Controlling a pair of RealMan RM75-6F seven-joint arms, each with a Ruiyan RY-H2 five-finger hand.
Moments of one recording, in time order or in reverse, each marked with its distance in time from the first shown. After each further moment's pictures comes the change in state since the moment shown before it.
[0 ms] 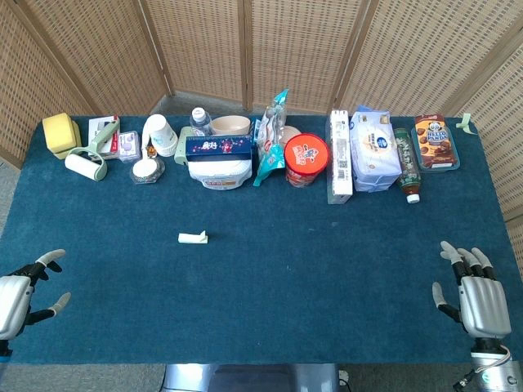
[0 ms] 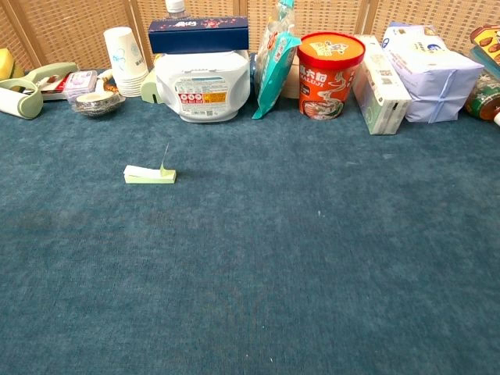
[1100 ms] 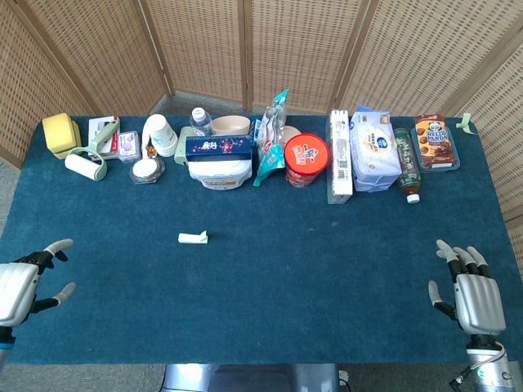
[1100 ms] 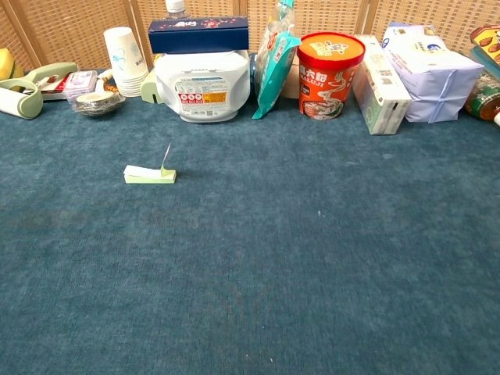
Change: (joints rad) left arm -0.067 0.044 -0.032 -0.018 0.011 -0.059 0.025; right arm 0.011 -0.010 0.007 -0.002 0.018 -0.020 -0.014
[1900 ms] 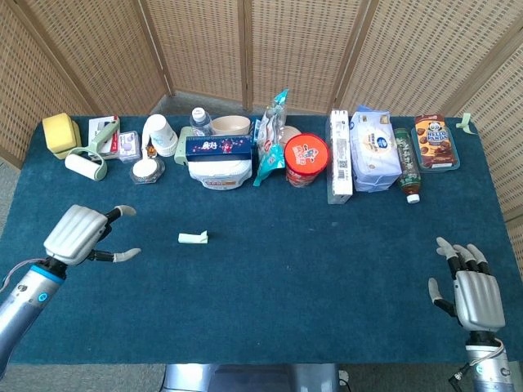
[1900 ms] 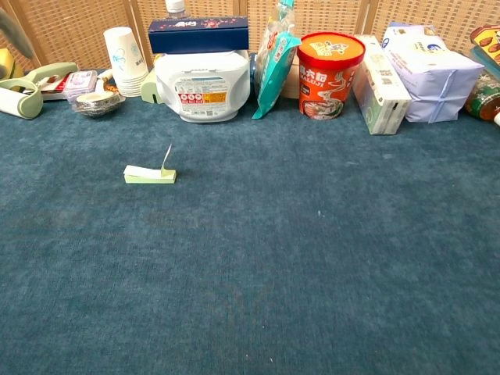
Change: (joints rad) left arm -0.354 0.001 -0.135 0.089 -0.023 -0.372 -0.003; right arm 0.012 0.000 0.012 -0.012 0.027 -0.016 -0.023
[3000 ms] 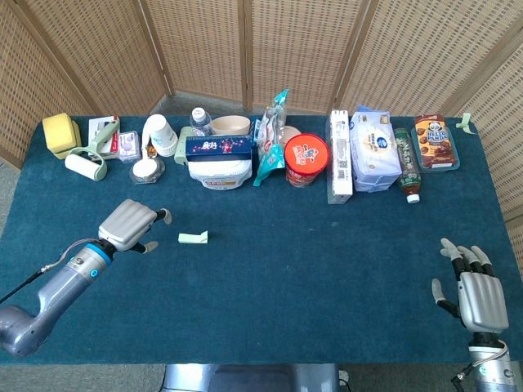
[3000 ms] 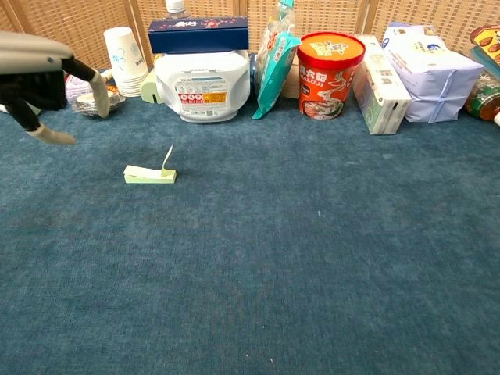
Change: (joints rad) left arm -0.234 -0.130 0.008 0.062 -0.231 -0.287 0.175; right arm -0.009 -0.003 -0.004 0.022 0.004 0.011 0.032
